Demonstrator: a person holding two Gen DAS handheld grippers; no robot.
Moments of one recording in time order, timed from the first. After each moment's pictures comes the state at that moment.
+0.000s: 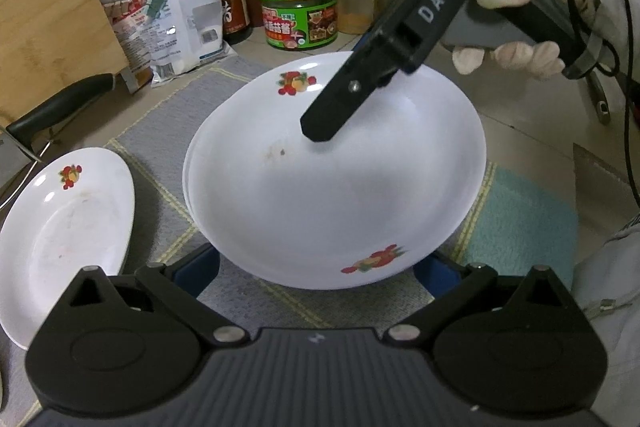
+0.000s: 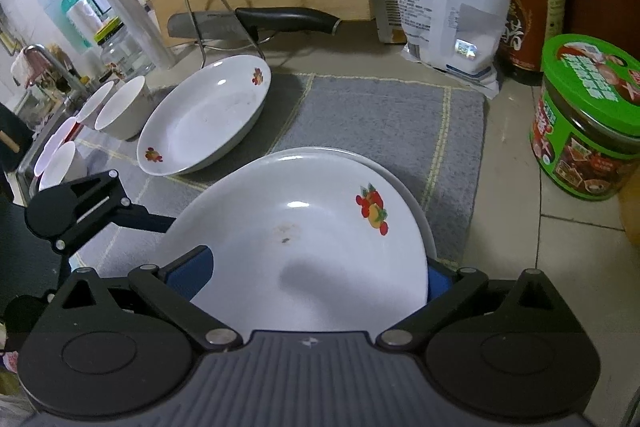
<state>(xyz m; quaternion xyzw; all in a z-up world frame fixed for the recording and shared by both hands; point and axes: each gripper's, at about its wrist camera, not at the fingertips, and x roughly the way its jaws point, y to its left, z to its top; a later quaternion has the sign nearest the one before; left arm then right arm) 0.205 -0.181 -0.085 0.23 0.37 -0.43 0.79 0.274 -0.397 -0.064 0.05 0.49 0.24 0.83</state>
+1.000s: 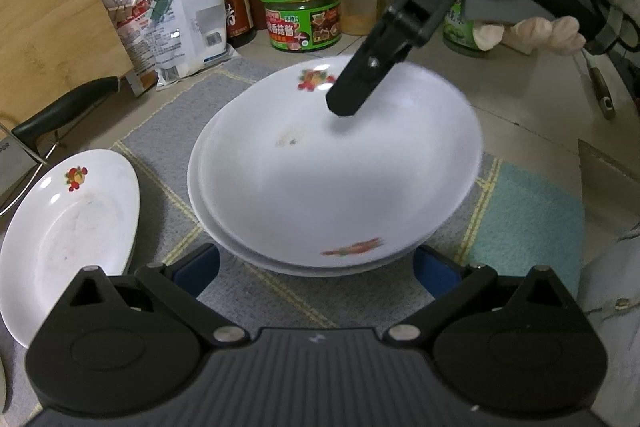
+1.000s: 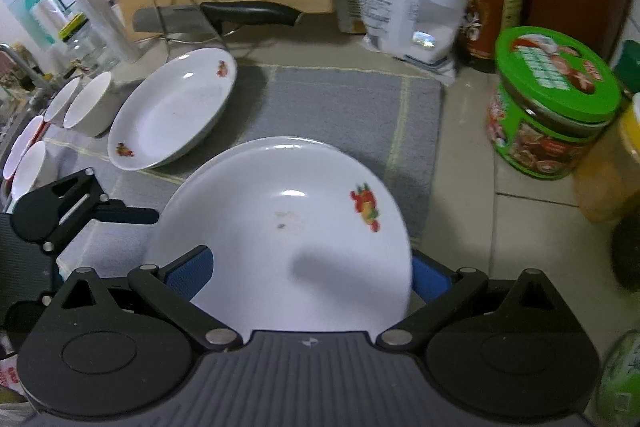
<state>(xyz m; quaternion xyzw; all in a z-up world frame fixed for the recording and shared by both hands) 0.201 -0.182 -0.085 0.23 0.36 -0.42 0.80 0.267 -0.402 -0.049 0.04 0.51 0.20 0.84</state>
